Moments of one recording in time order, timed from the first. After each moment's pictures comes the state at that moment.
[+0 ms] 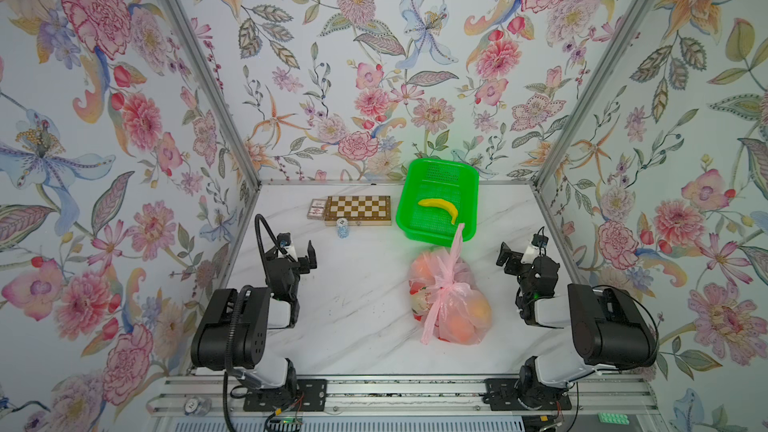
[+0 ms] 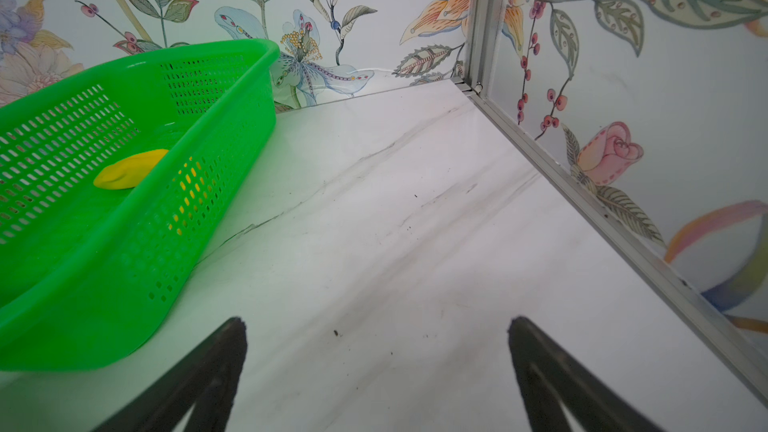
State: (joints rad) left arm 0.02 1.56 0.28 1.09 -0.08 0.02; right arm -0.10 1.56 0.29 1.02 0.02 0.11
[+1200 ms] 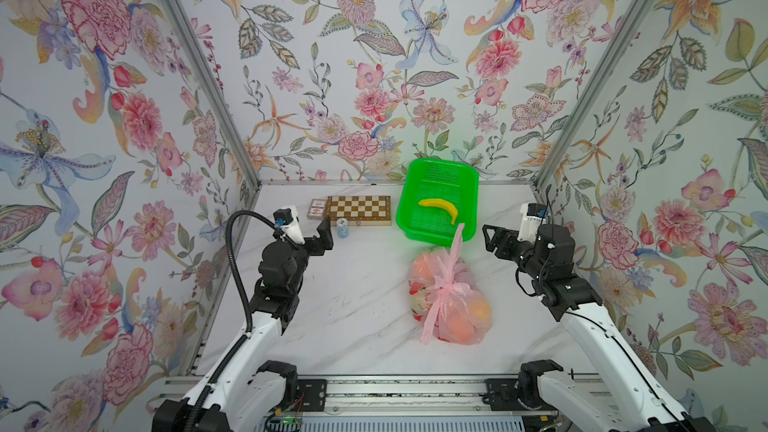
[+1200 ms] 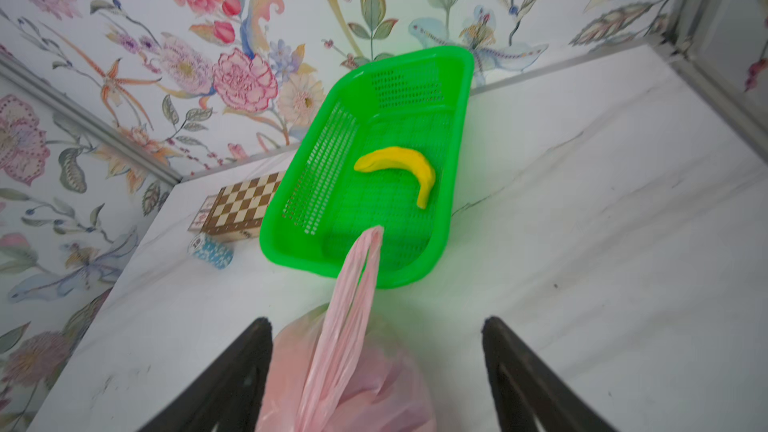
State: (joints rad) left arm -0.25 0.95 0.56 0.34 0.01 -0.26; right arm 0.20 0.94 0.81 -0.31 -0.15 0.42
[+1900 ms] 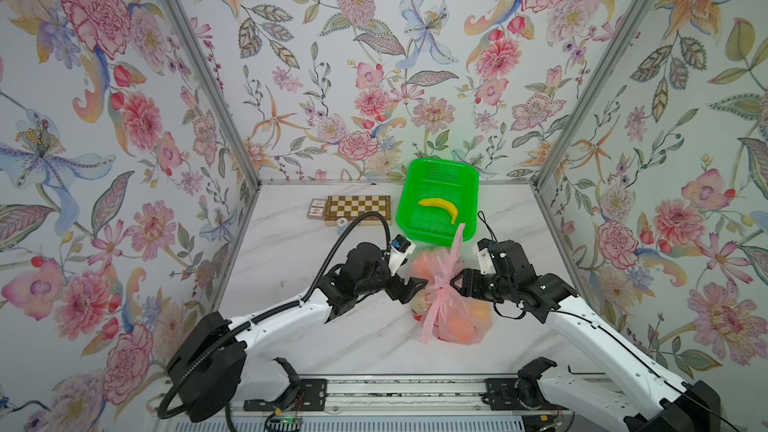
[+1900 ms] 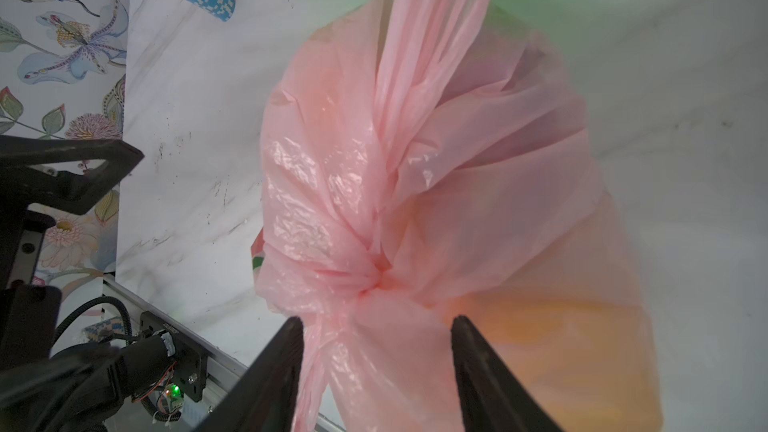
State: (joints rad) left arm -0.83 1.36 0.78 0.11 0.32 -0.08; right arm 0.51 1.00 0.77 -0.68 -0.22 0.61
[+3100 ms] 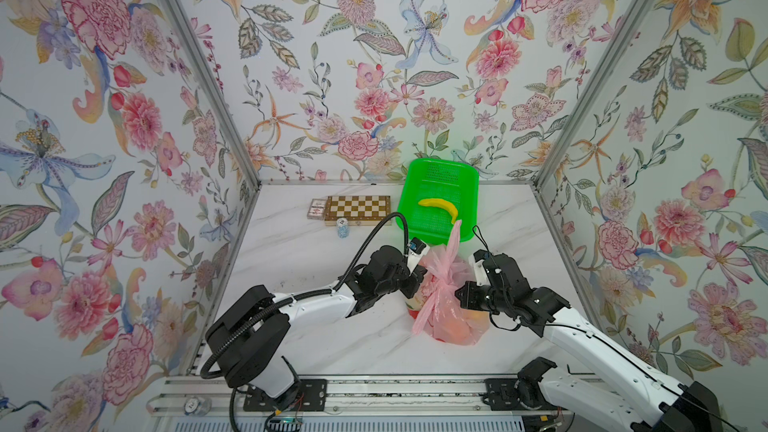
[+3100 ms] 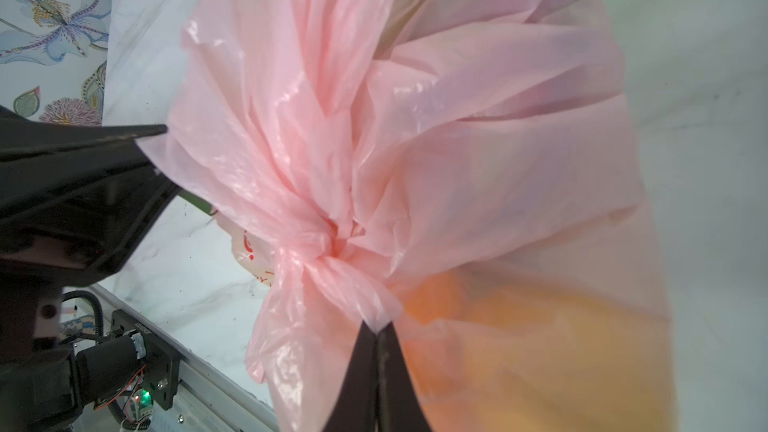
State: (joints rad) left arm -0.87 1.54 0.82 0.25 0.12 -0.10; right arm 0.57 0.95 0.65 -0.58 -0.17 0.62
